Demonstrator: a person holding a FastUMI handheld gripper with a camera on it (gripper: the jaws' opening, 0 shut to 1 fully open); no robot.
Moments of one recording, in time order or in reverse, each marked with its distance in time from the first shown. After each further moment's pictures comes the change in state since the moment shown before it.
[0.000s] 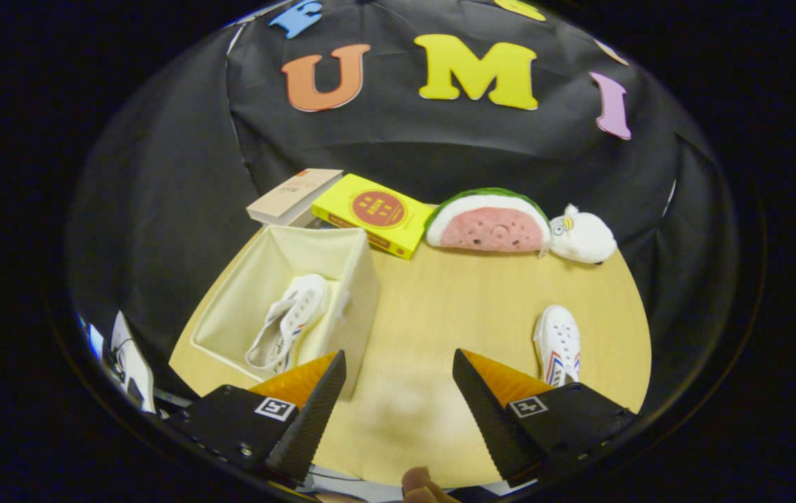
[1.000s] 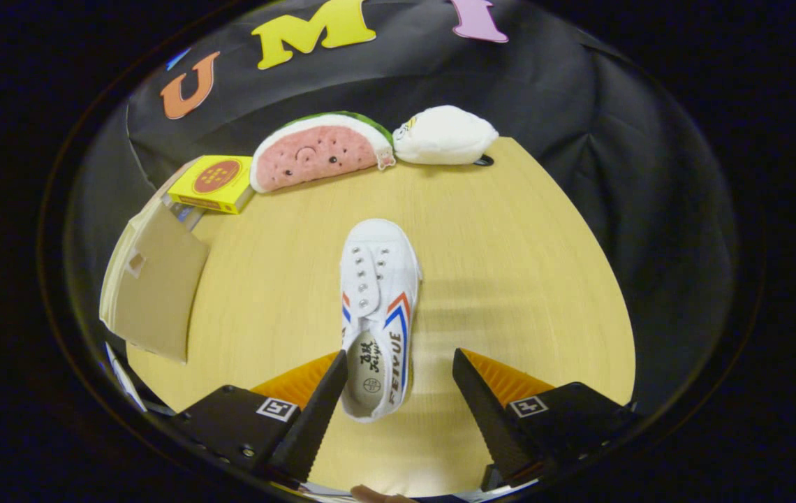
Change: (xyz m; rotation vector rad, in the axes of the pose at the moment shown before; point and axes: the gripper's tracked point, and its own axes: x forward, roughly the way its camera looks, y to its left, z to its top) arm 0.062 -0.272 -0.099 0.211 0.172 -0.165
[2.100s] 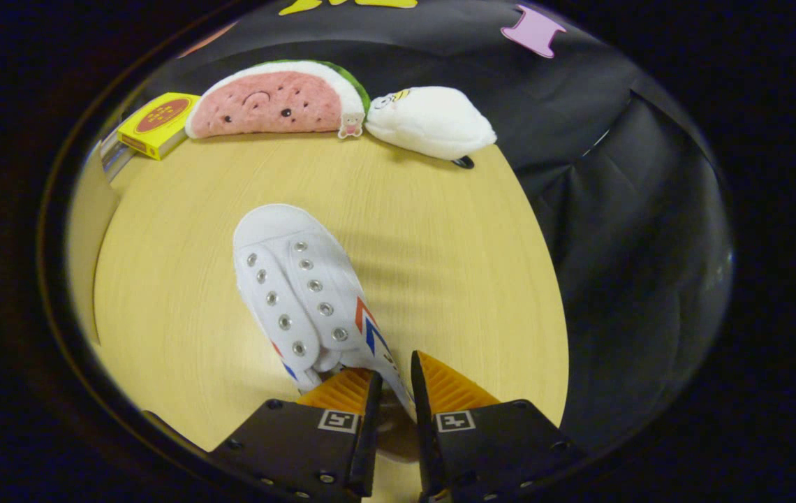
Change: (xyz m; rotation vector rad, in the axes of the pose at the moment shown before) arm 0.054 -0.030 0.035 -0.188 0.082 -0.284
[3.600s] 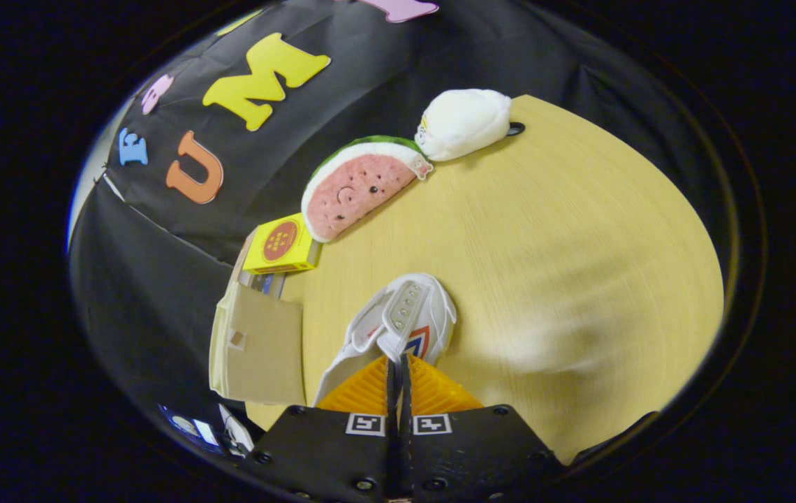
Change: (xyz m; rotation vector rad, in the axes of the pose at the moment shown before) arm -0.107 0.067 -0.005 0.476 -0.063 0.760
